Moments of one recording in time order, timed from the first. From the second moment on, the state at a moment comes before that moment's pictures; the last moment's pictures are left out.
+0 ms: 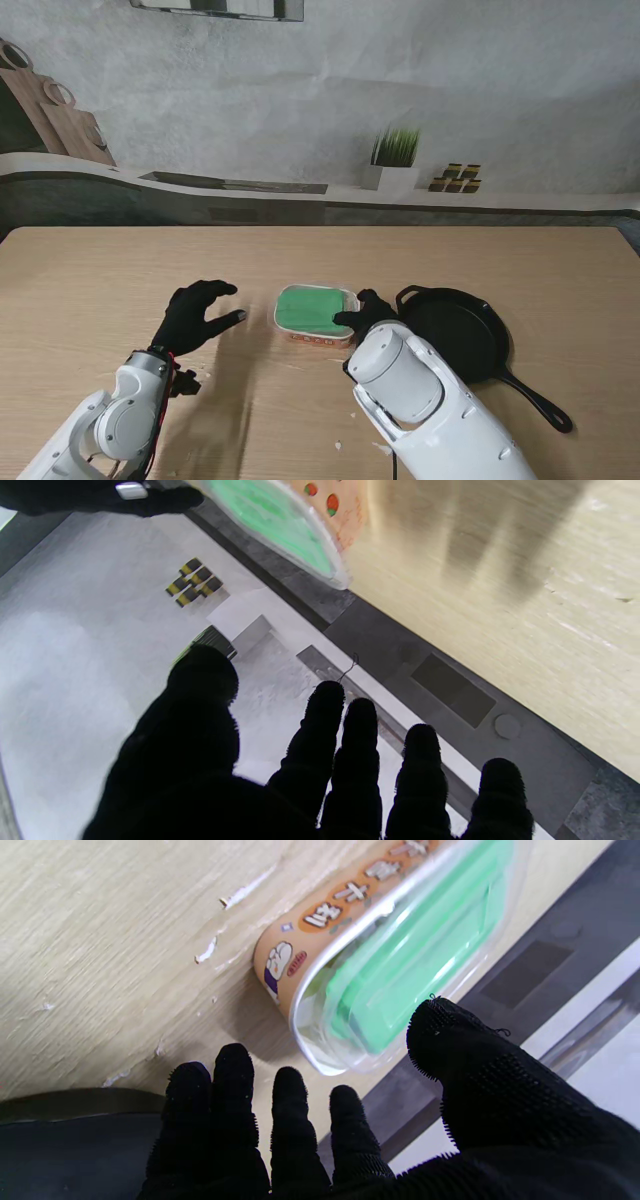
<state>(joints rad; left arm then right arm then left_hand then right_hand) 1.71 -1.14 -1.31 -1.60 0.55 -0.13 0.18 -1.45 -1.30 0.98 -1.71 -0.25 0.95 -0.17 0.72 -0.22 0.21 -0.04 0.49 0.20 0.37 0.30 0.37 0.12 0.39 0.37 0.15 0.19 0.29 0.51 -0.07 0.34 0.15 0.60 0.46 -0.42 0.79 -0.17 0.10 0.05 0.39 0.44 0.17 0.10 0.73 0.33 0.20 0.16 1.04 0.58 -0.02 0.06 1.28 0.75</state>
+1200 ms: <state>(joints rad) 1.33 -1.09 -1.01 -1.37 0.63 -0.04 -0.06 -1.42 -1.16 0.97 -1.53 -0.61 0.32 -0.17 0.73 -0.28 0.48 -0.04 0.60 0.17 0.44 0.33 0.50 0.13 0.44 0.42 0.26 0.21 0.36 0.52 -0.04 0.35 0.15 0.59 0.46 -0.50 0.98 -0.17 0.34 -0.20 0.86 0.37 0.17 0.03 0.91 0.41 0.20 0.12 0.80 0.47 0.00 0.04 1.06 0.66</state>
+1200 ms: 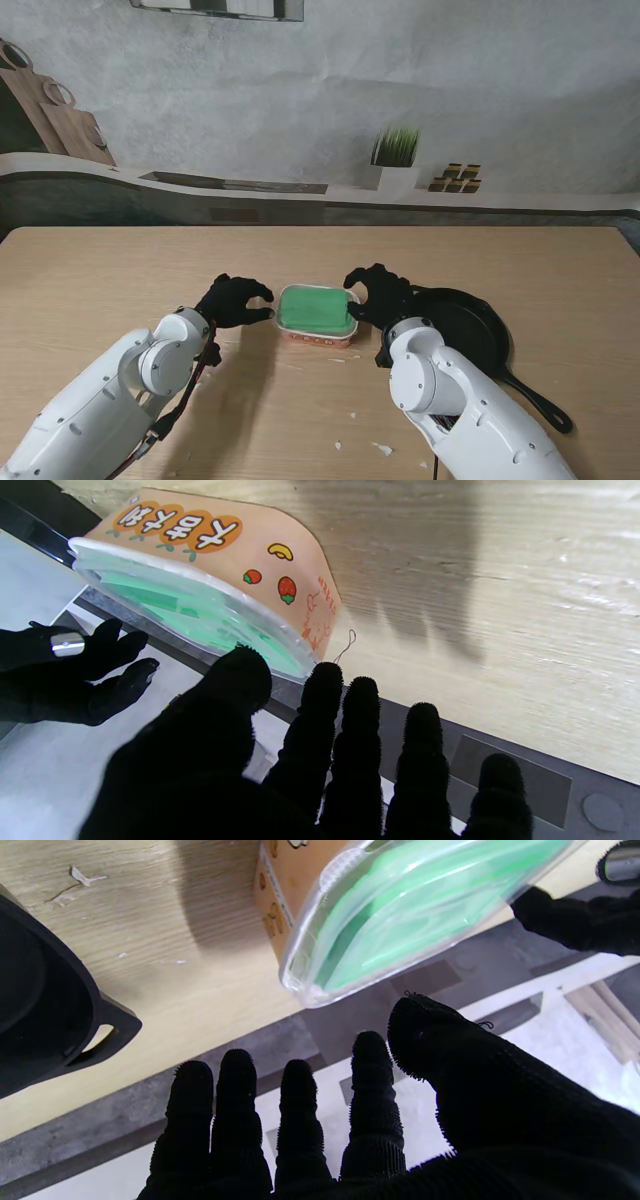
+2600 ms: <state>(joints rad) 1.24 -1.11 -0.89 -1.26 0.69 -0.03 0.05 -1.34 -1.16 0.88 -1.39 -0.66 0.35 -0.18 0.67 -0.24 0.34 -0.04 0.34 0.05 0.36 0.26 0.22 0.10 0.30 0.34 0.11 0.17 0.31 0.51 -0.06 0.34 0.15 0.61 0.43 -0.57 1.01 -0.17 0.27 -0.21 0.85 0.38 0.17 0.01 0.76 0.34 0.18 0.10 0.78 0.46 -0.01 0.03 1.04 0.66</state>
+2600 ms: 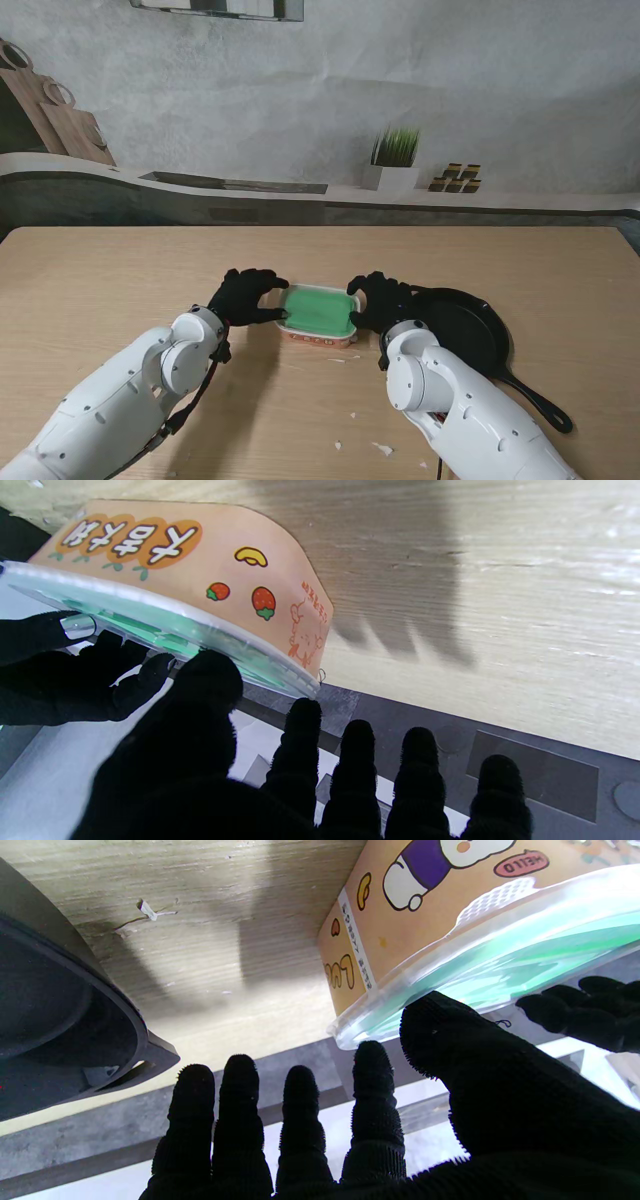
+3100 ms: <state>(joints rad) 1.23 -1.10 -0.87 -1.26 0.73 -0.04 0.03 -1.33 -1.15 0.84 -1.39 -0.69 0.39 -0.16 0.60 -0.33 0.51 -0.04 0.31 0.04 0.35 0.27 0.22 0.10 0.30 0.34 0.11 0.17 0.31 0.51 -0.06 0.34 0.15 0.62 0.40 -0.56 1.03 -0.17 0.21 -0.15 0.90 0.42 0.17 0.00 0.72 0.33 0.18 0.08 0.78 0.46 -0.01 0.02 1.03 0.66</state>
